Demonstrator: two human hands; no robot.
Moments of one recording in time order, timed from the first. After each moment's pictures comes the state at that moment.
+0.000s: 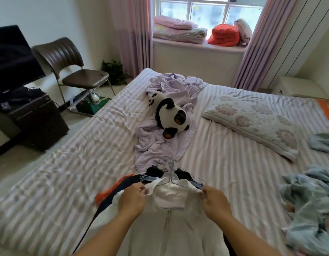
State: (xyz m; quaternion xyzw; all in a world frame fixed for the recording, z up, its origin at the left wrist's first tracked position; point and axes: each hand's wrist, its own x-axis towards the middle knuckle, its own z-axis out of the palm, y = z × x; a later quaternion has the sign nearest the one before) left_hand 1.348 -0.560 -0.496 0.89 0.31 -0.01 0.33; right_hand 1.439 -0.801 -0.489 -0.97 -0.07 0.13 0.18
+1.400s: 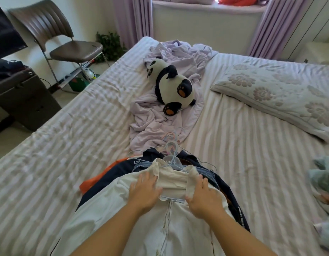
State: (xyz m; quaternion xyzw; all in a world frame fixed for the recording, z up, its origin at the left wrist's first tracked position) left_hand 1.412 -0.575 -0.645 0.93 0.19 -0.18 0.24; right_hand 1.469 -0.762 -0.621 -0.95 -0.10 0.30 0.07
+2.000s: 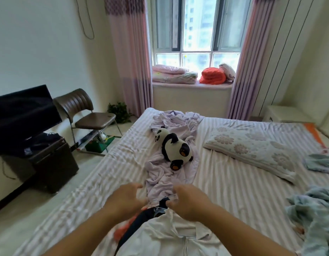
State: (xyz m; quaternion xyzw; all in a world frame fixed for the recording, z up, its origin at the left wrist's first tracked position) left_hand 1.282 -0.508 -0.274 0.96 0.17 -0.07 0.23; right_hand 1.356 -0.693 -0.279 -0.93 -0.29 0.16 0.15
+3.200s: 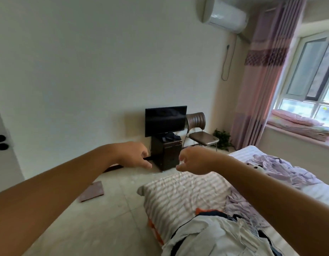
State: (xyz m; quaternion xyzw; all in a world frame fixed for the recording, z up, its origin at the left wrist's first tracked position) left_hand 0.785 -0.605 0.024 0.90 0.40 -0.06 0.13; right_hand 0.984 -0.689 0.009 -0.73 -0.67 0.10 0.00
